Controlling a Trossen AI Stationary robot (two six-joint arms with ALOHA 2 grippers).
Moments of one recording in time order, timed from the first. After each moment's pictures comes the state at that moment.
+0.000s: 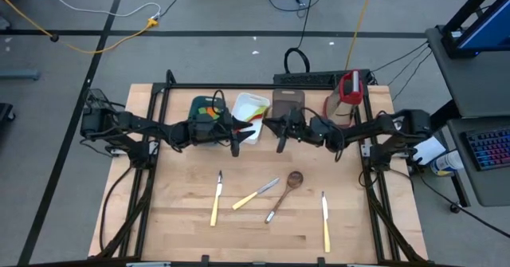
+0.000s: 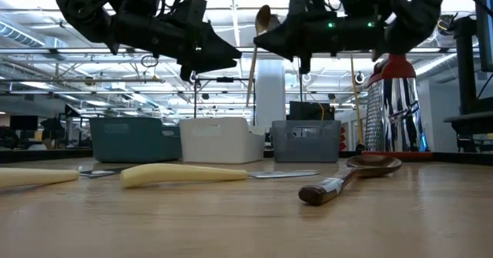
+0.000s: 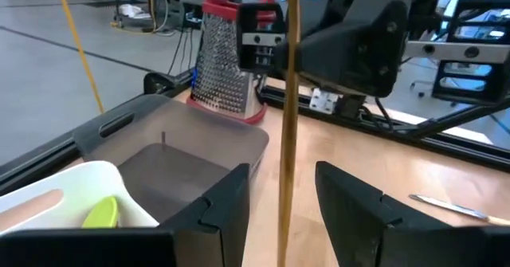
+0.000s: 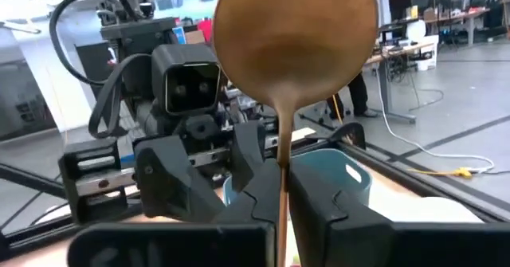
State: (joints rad) left arm 0.14 1.47 0.61 0.73 -0.08 -0.18; right arm -0.14 1.58 0.62 1.06 0.16 0.22
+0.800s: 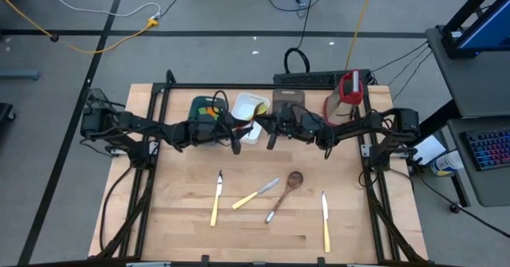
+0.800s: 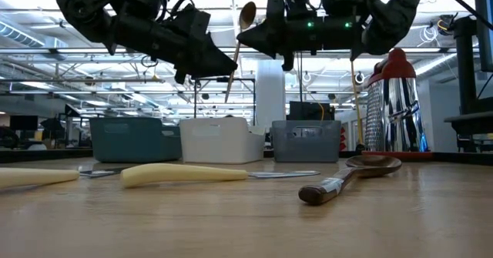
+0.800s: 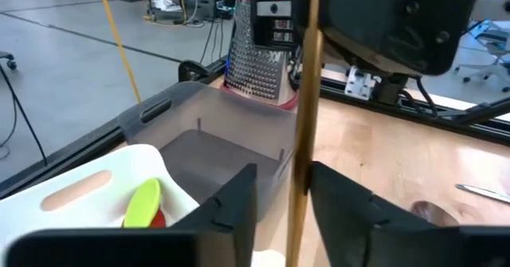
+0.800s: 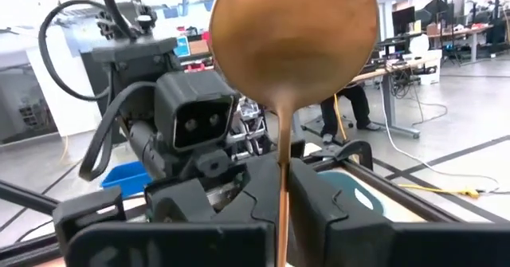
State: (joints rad) left arm 0.15 1.47 0.61 0.66 -0.18 -0.15; right arm -0.15 1.68 0.75 1.08 0.13 0.19
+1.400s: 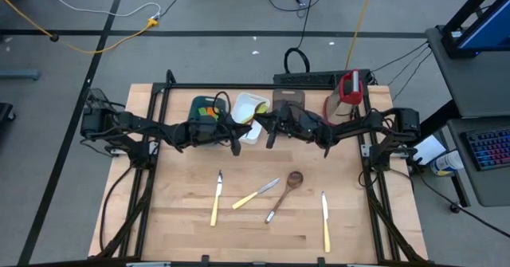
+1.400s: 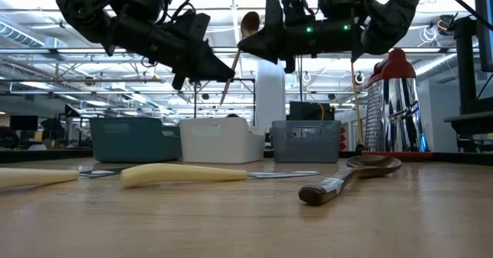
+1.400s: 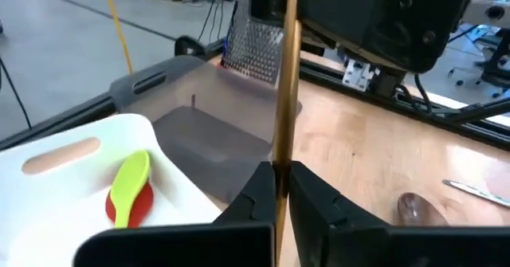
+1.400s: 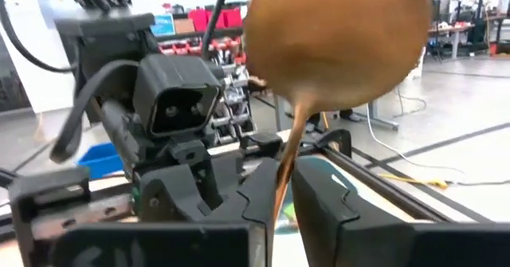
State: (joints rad) left arm 0.14 1.47 0.61 0.63 -0.18 -0.25; right arm -0.15 1.68 0.75 1.01 0.14 0.14
